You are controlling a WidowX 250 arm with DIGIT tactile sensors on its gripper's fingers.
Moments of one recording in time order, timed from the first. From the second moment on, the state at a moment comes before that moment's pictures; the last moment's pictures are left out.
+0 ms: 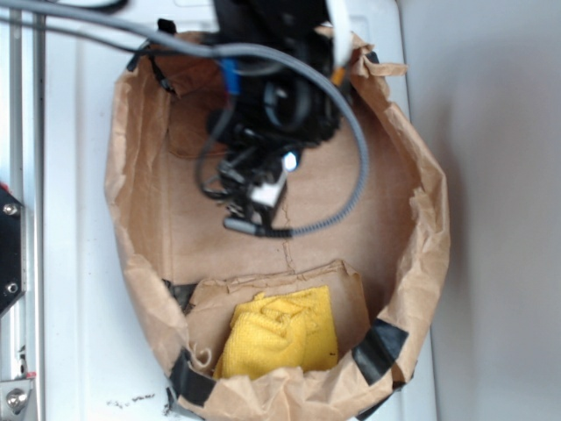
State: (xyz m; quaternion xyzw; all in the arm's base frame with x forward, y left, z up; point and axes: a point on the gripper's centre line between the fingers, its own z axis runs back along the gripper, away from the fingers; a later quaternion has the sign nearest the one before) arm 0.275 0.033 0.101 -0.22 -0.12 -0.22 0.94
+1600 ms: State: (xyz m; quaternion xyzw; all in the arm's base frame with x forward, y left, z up) arm 0.248 -0.067 0.045 -0.23 -0.12 -0.34 0.90
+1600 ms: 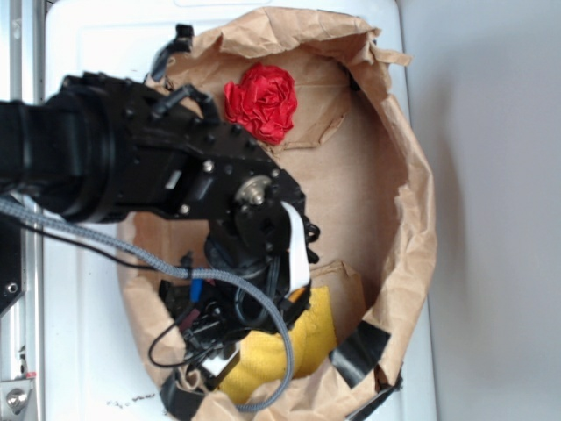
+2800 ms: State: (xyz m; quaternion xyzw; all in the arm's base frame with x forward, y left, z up) arm 0.262 0.022 0.104 -0.21 -0.15 -0.20 0.94
